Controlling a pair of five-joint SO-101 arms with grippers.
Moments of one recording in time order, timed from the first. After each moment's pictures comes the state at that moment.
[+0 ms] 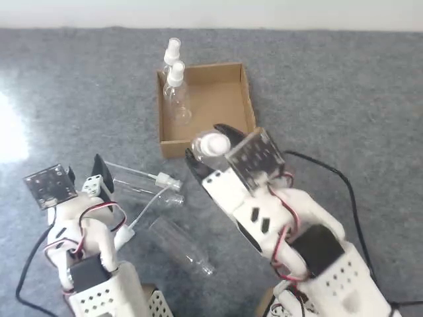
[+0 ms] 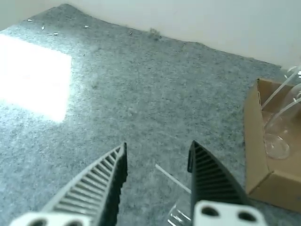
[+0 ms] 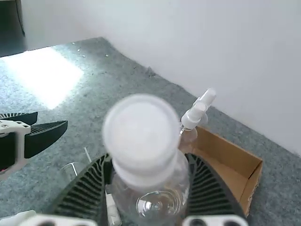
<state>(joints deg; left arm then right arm) -29.0 -99.3 88.8 49.4 8.2 -42.8 -59.6 41.8 44.0 6.2</state>
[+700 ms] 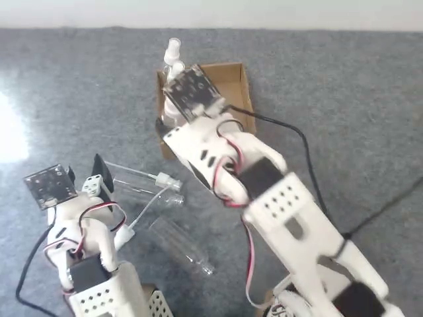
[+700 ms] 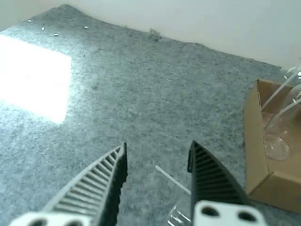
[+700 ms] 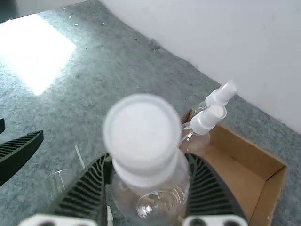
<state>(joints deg) -29.0 -99.3 88.8 49.2 8.2 -43.0 -24.5 20.8 39.6 6.2</state>
